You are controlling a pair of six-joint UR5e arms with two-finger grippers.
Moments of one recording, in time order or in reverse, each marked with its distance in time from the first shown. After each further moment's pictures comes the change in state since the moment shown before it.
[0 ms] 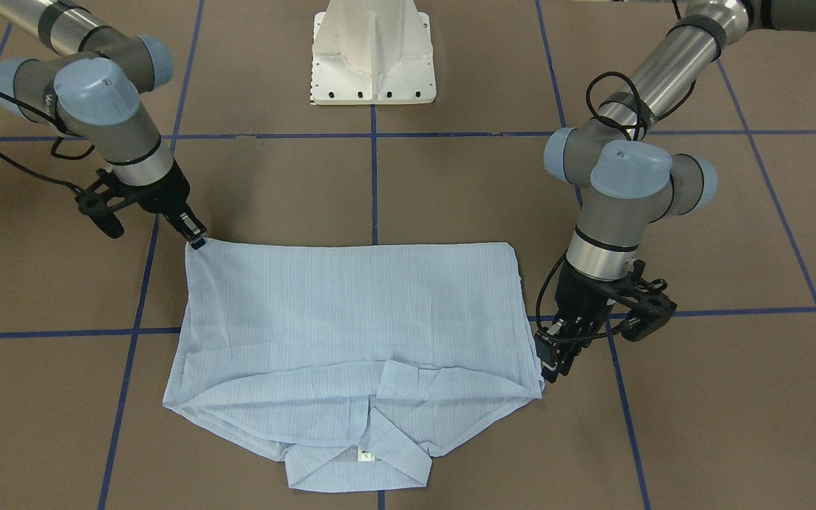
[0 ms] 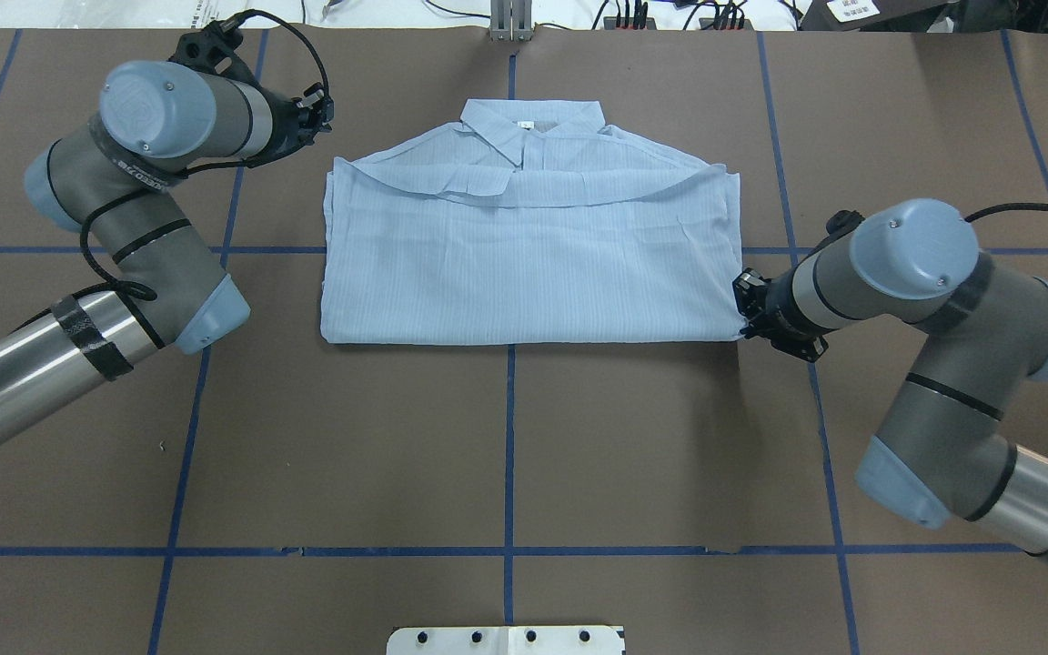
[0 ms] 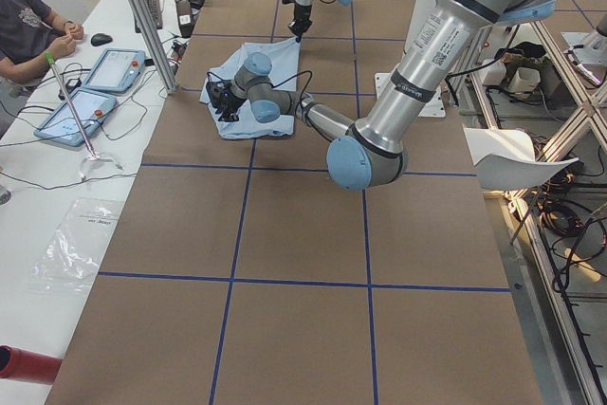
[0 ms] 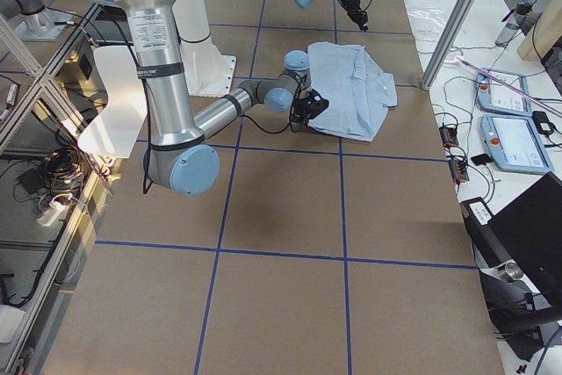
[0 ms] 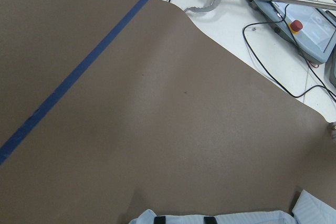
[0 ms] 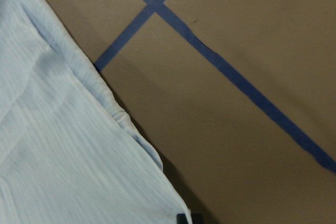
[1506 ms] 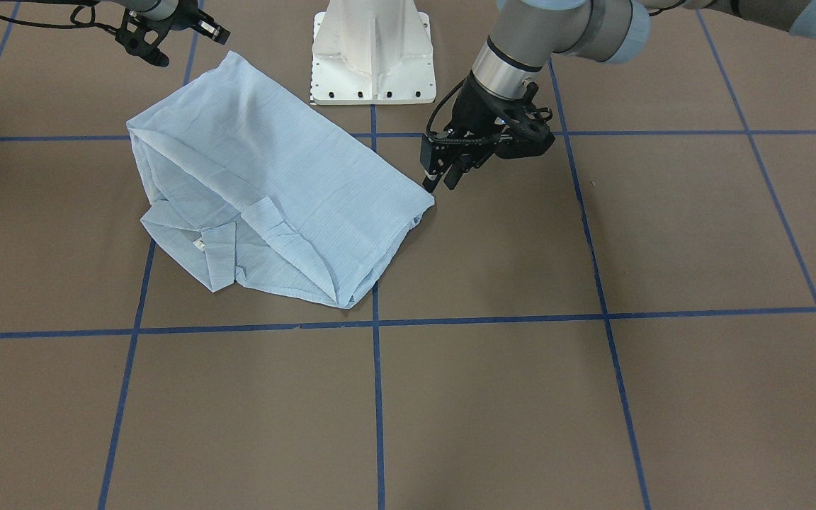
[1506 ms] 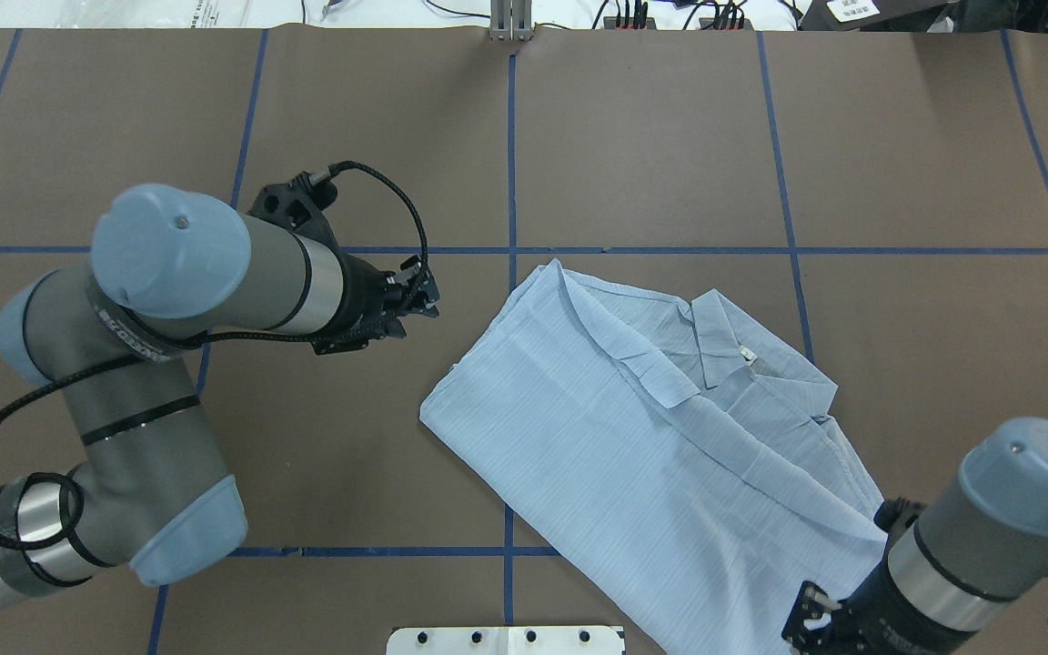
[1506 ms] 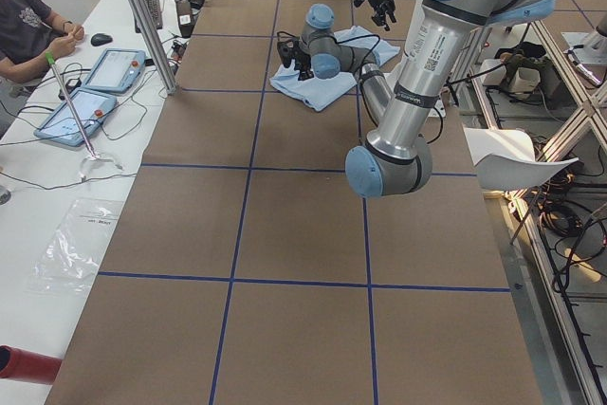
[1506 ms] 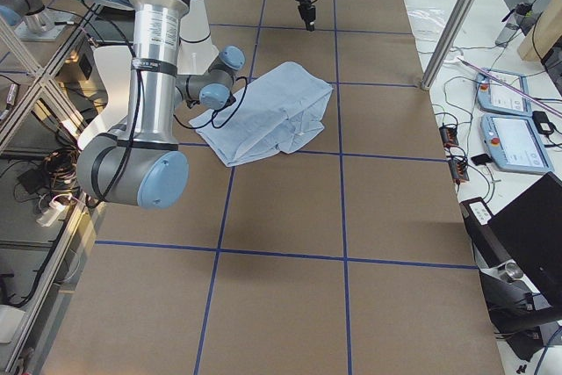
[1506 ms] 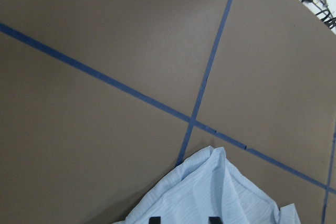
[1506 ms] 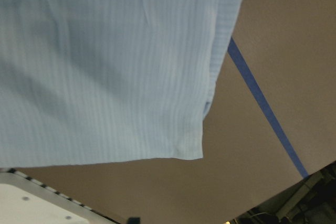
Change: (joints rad) left arm 0.283 0.106 -0.563 0.422 -0.169 -0.128; right arm -0.336 -0.336 0.370 0.006 0.429 0.149
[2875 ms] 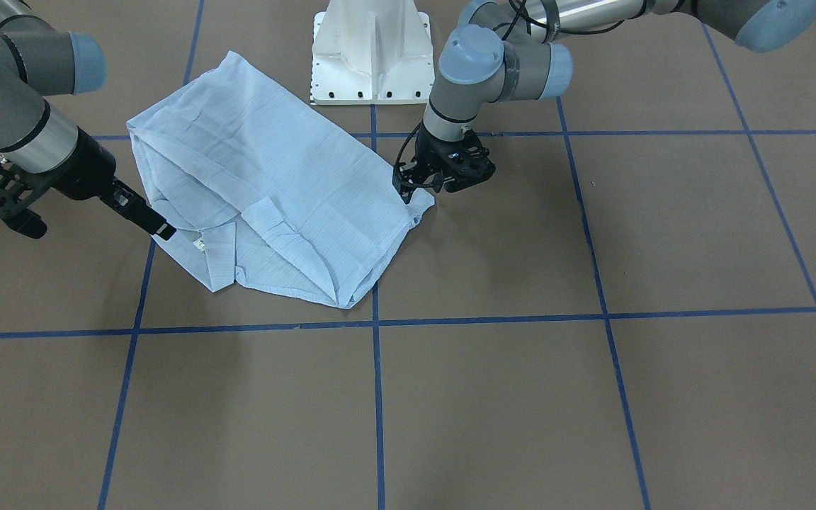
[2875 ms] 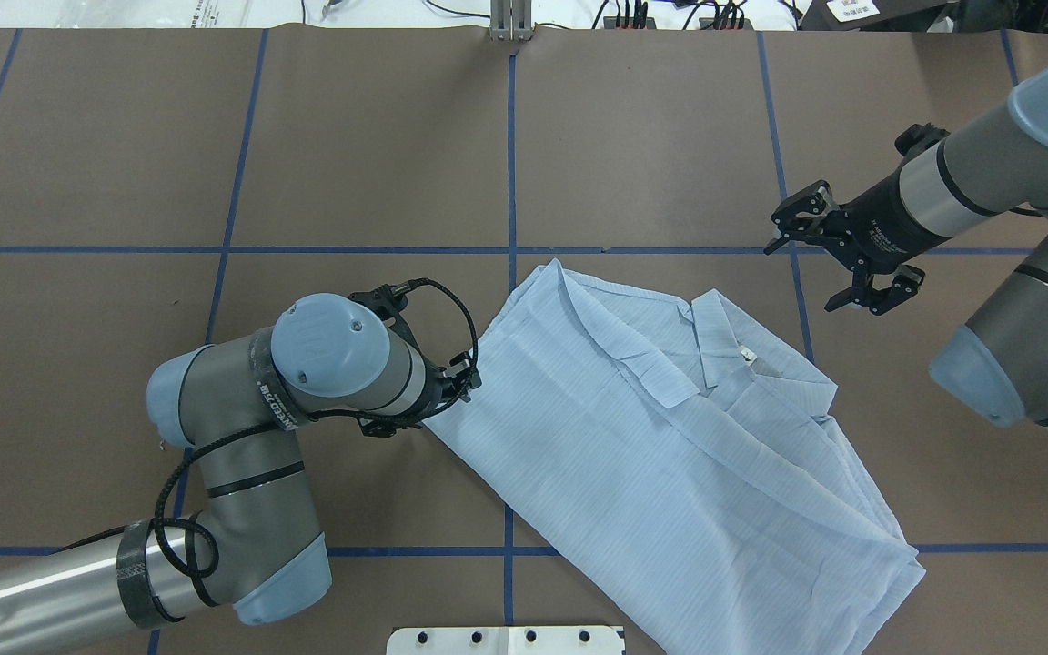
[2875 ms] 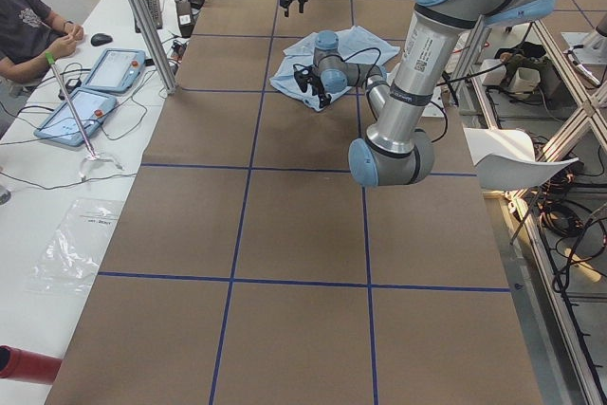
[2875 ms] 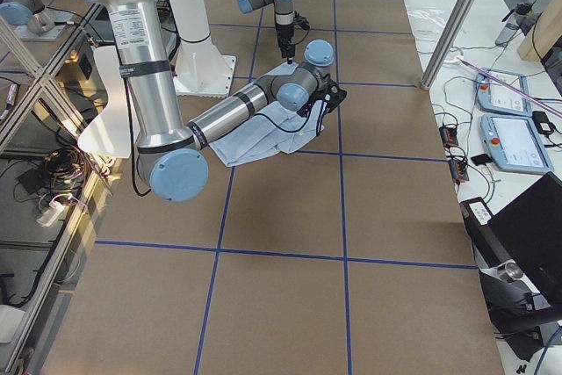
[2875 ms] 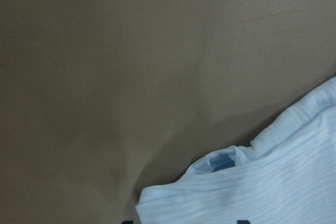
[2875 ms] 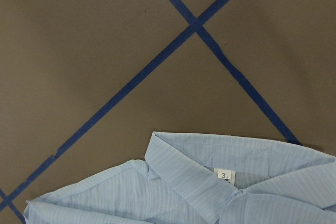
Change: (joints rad) left arm 0.124 -0.072 0.236 0.016 0.015 -0.034; right arm 0.582 0.387 -0.397 0.001 -0.073 -0.362
